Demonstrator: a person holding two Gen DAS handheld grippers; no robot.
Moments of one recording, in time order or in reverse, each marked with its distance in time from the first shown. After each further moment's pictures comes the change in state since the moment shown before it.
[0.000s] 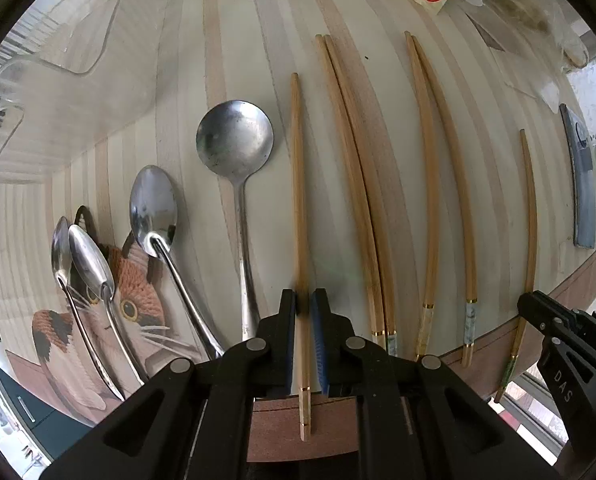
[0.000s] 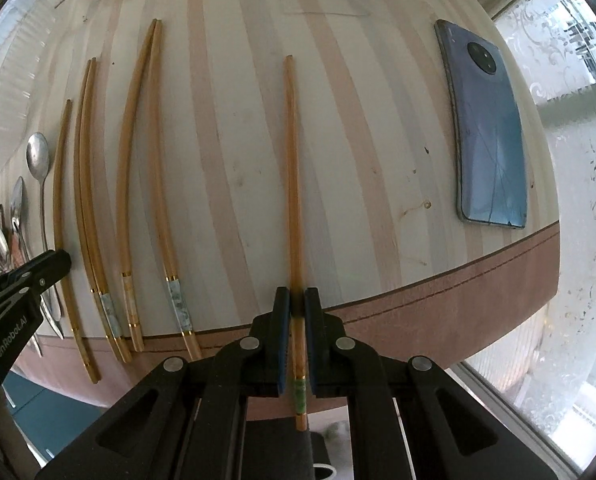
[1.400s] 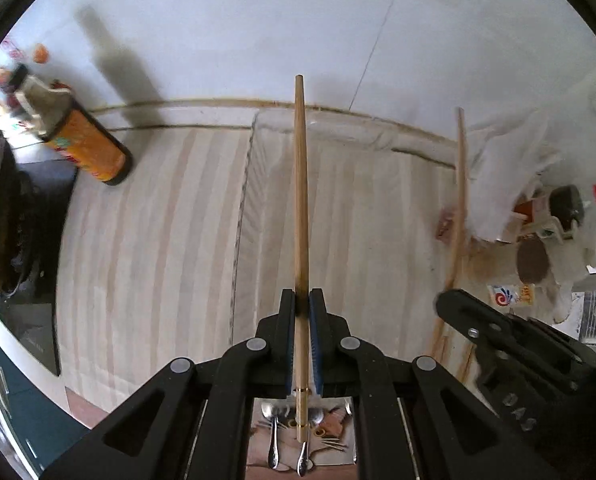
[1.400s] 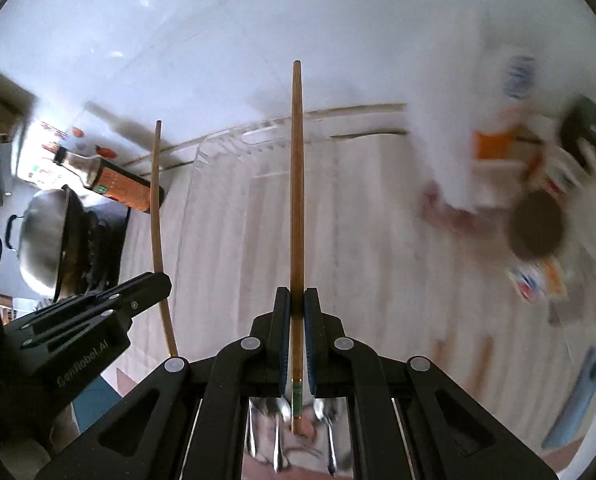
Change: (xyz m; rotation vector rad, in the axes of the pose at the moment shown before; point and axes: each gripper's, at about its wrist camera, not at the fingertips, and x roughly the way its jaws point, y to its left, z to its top) left arm -0.167 0.226 0.148 -0.340 -0.197 -0.054; right arm -0.187 0.251 0.163 -0.301 -0.233 0.416
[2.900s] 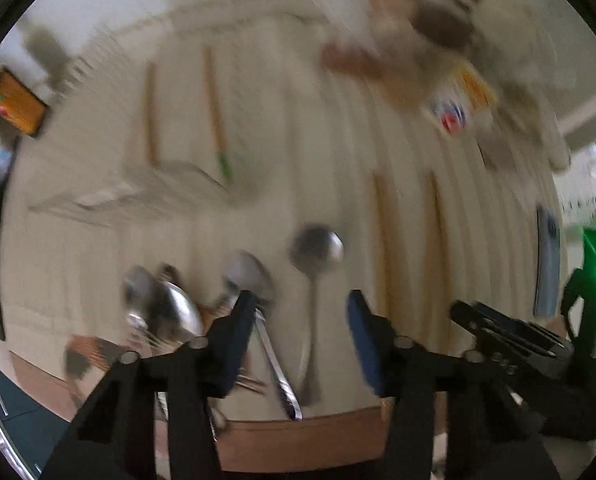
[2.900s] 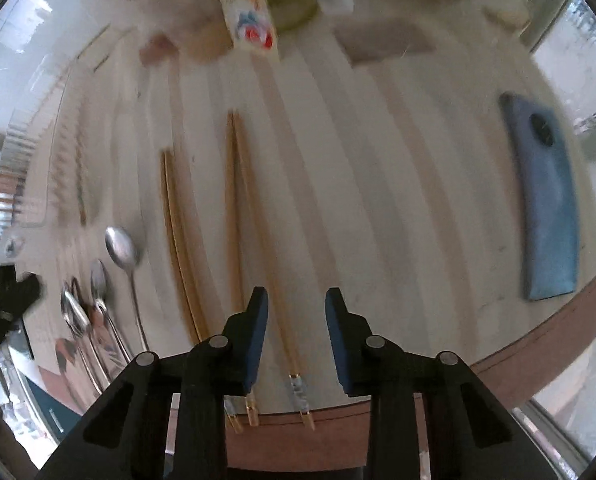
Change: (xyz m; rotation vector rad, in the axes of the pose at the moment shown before) left arm 0.068 -0.111 -0.171 0.229 0.017 -0.024; right arm 0.023 -0.218 -0.203 0.334 0.076 -0.197
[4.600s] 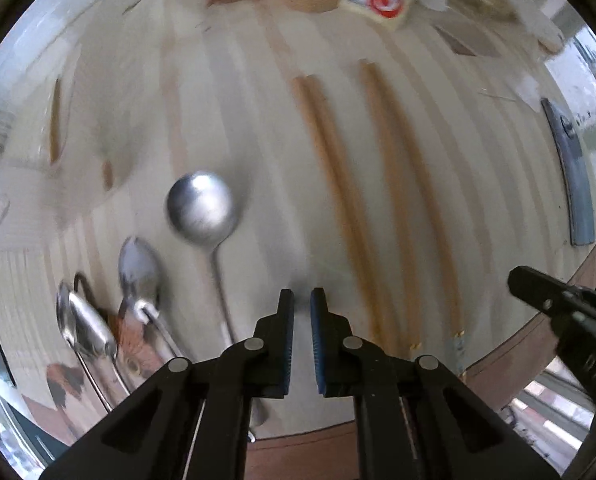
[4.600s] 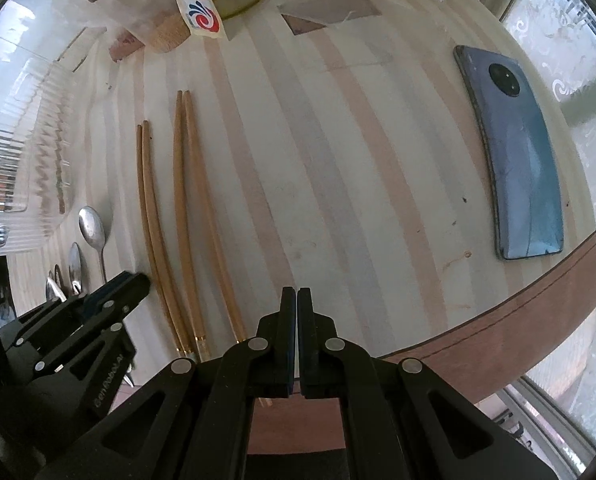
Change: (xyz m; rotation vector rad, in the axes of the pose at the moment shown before) left arm 0.065 -0.081 -0.048 0.196 0.105 0.053; right arm -0.006 -0.032 -0.032 0.060 0.010 -0.039
